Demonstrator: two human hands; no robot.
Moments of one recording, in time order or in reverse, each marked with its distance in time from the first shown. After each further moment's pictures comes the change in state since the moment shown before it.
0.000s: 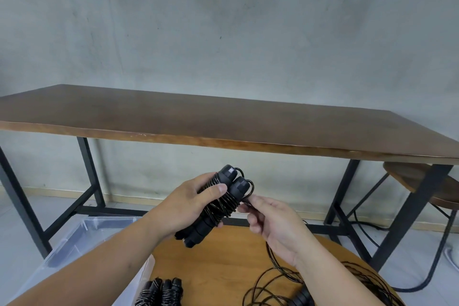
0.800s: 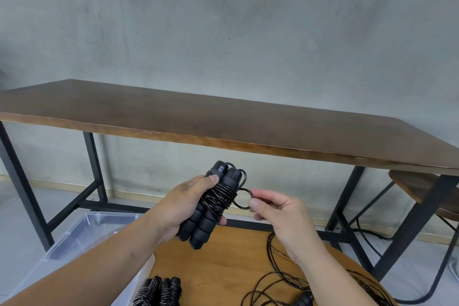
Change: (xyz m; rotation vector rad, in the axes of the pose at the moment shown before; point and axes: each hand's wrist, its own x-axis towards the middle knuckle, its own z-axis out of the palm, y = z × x) left_hand 0.004 -0.010 -0.004 -0.298 0.095 -0.166; right_hand -0.011 -0.016 0.003 -0.268 0.136 -0.260
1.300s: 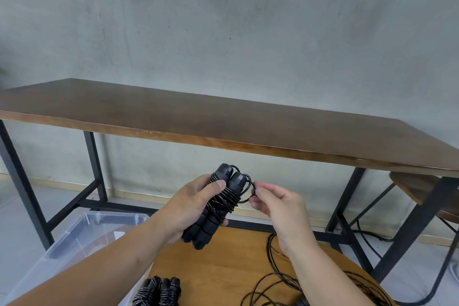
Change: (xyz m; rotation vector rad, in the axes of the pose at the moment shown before) left_hand 0.001 -0.002 0.006 0.129 0.013 0.099; right_hand 0.014 -0.001 0.012 0.043 0.199 0.070
